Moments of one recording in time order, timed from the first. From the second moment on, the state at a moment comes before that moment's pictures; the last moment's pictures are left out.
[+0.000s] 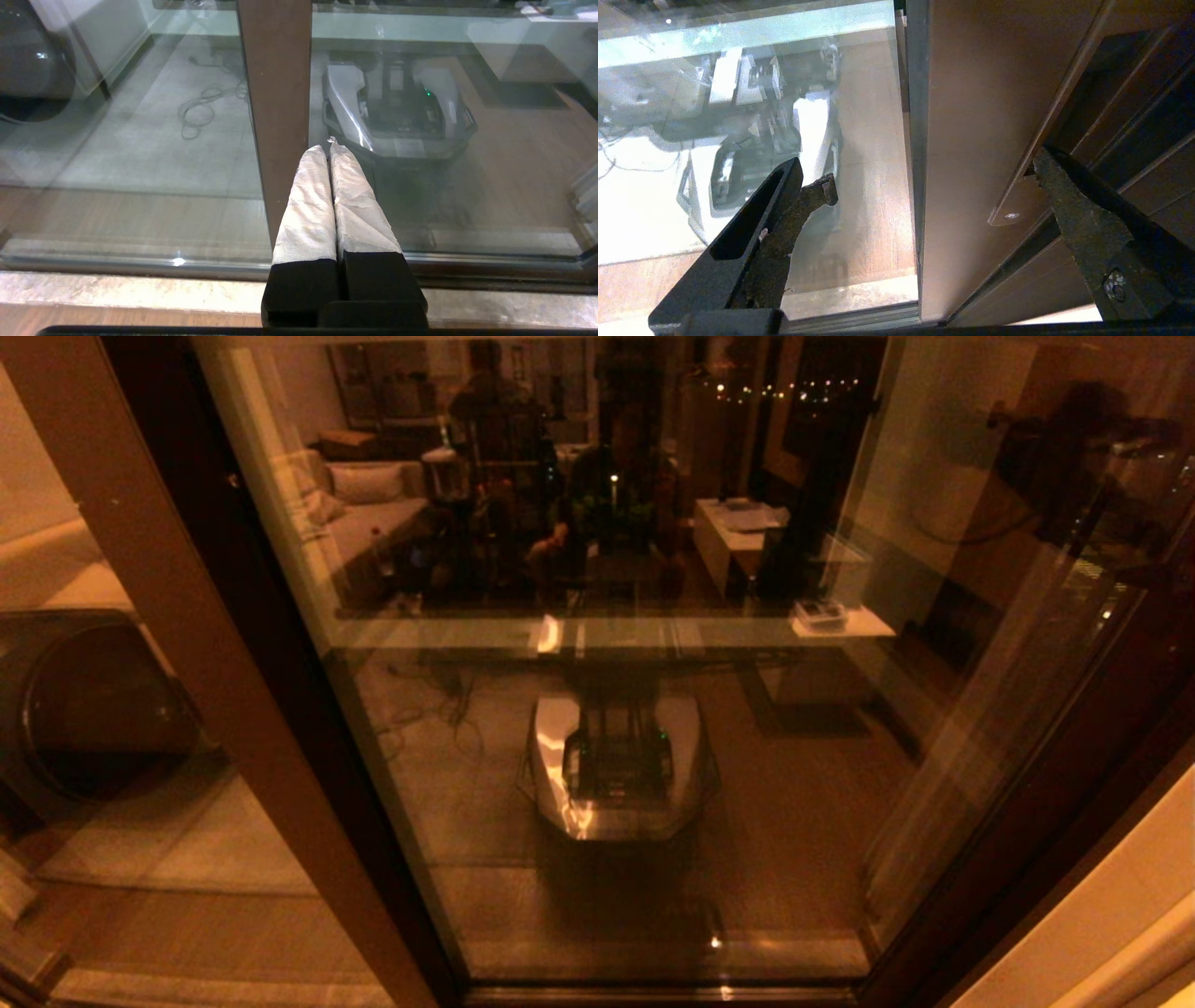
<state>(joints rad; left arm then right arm) 0.00 0.00 -0.02 0.06 0.00 0.00 -0.54 1.73 -1.43 -0.08 0.45 -0.08</state>
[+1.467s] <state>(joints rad) 0.00 0.00 -0.02 0.06 0.00 0.00 -0.53 1.70 -1.40 -0.07 0.50 -0.06</state>
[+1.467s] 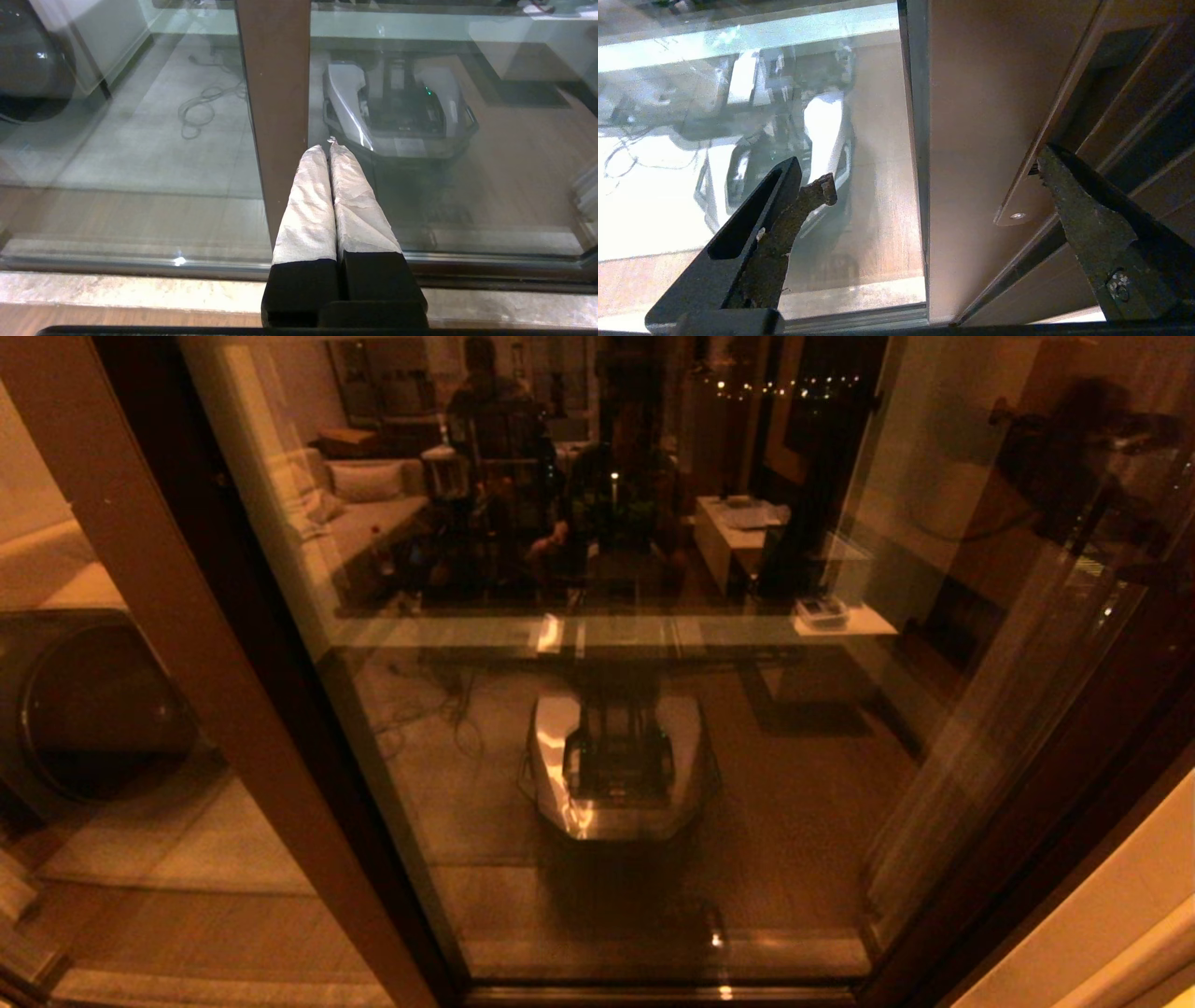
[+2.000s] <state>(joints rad) 0.00 0.00 -0.02 0.06 0.00 0.00 -0.51 1.68 -1.38 -0.07 0.50 -0.07</state>
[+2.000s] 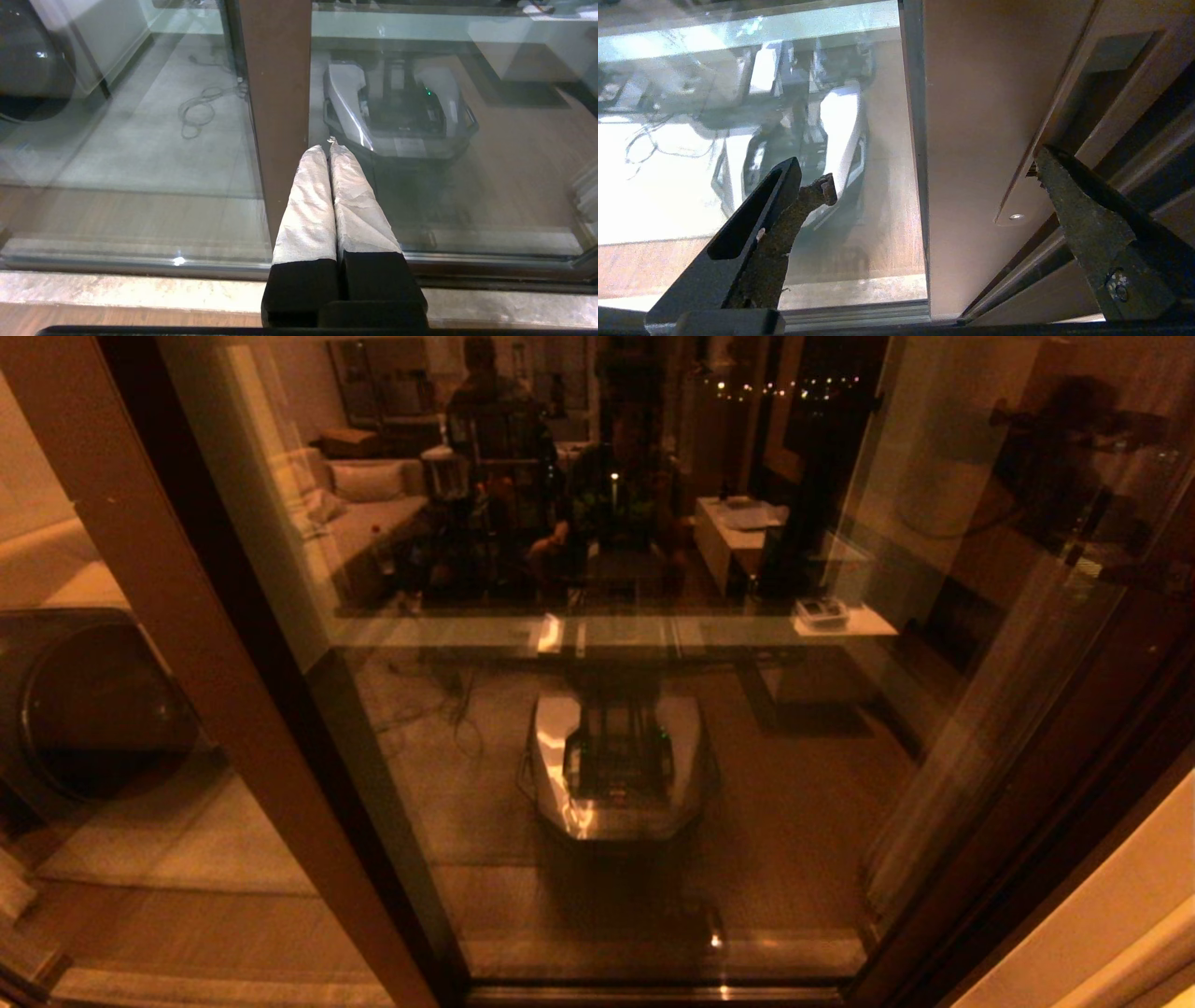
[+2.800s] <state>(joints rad) 0.00 0.00 -0.02 0.06 0.00 0.00 -0.46 1.65 -1.34 -0.08 0.50 -0.07</state>
